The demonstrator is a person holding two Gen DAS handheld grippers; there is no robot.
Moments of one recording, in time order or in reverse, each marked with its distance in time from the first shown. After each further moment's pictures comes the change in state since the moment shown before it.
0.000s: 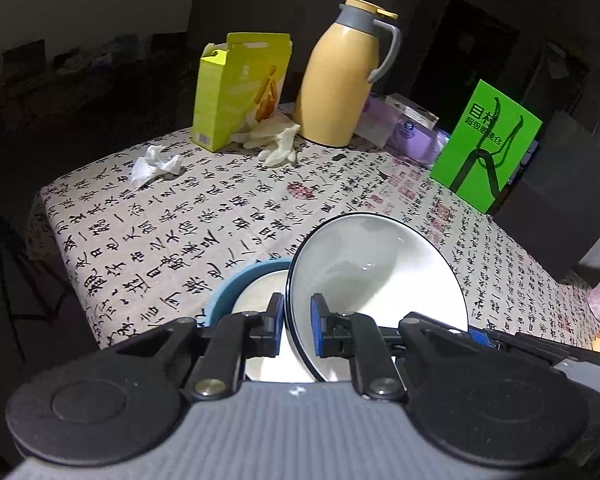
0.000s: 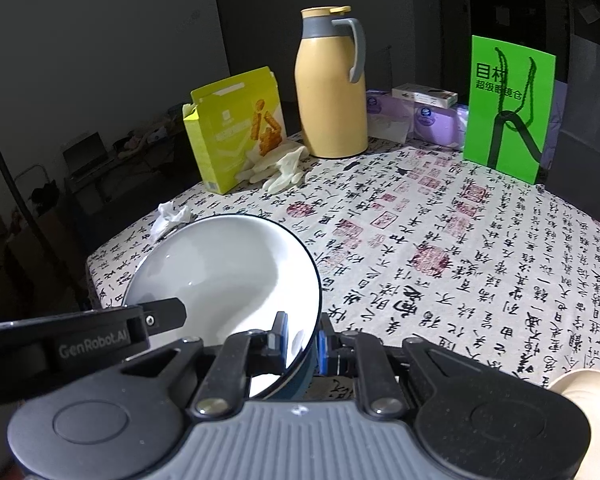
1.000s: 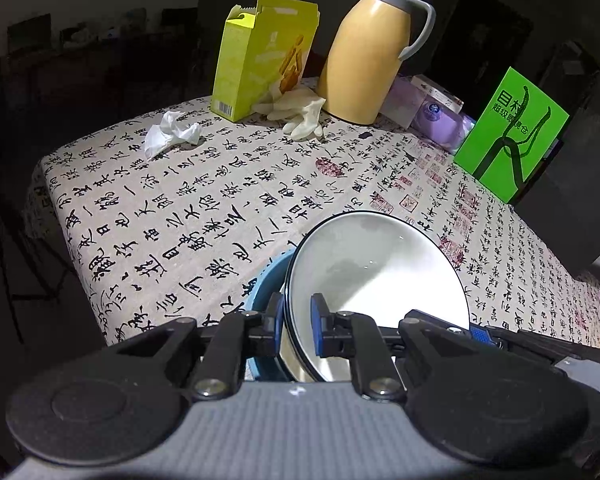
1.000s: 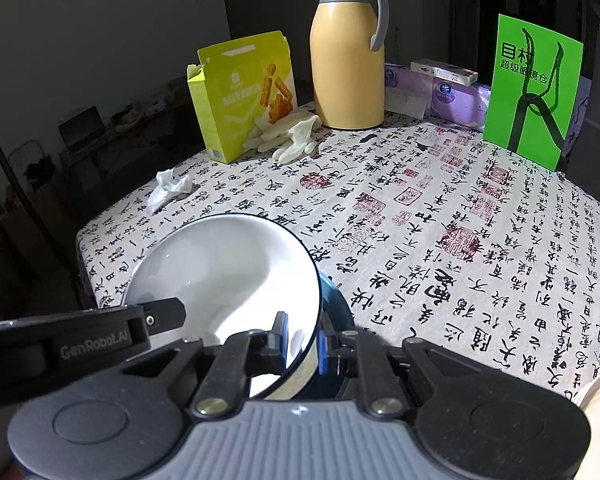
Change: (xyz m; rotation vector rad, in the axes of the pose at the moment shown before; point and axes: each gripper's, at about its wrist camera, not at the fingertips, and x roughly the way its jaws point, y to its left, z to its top) left arm 0.036 0.033 -0.003 -0.034 0.066 0.005; right arm 0.043 0.023 -0.005 -0.027 0.069 -0.020
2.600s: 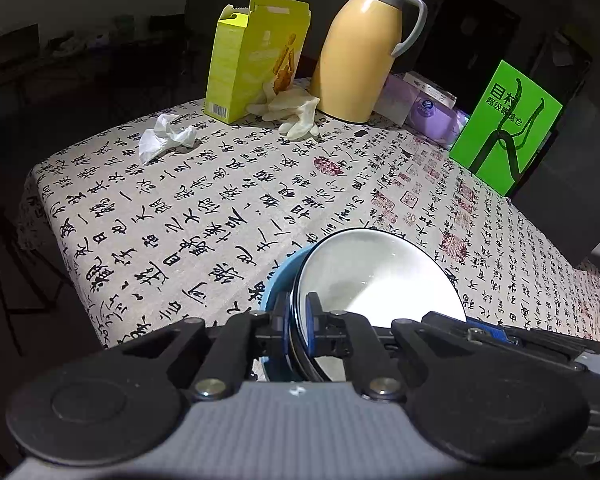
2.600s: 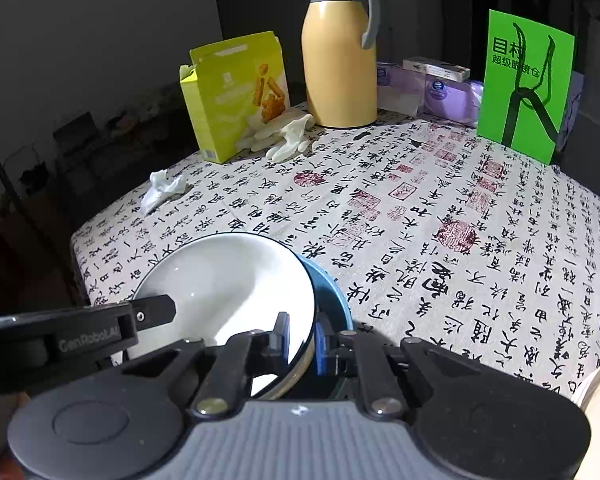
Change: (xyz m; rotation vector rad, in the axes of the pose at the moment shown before) left arm 0.007 0.008 -0.003 0.047 -0.018 -0.022; right arm 0.002 0.001 -0.005 0.030 -0.011 -0.009
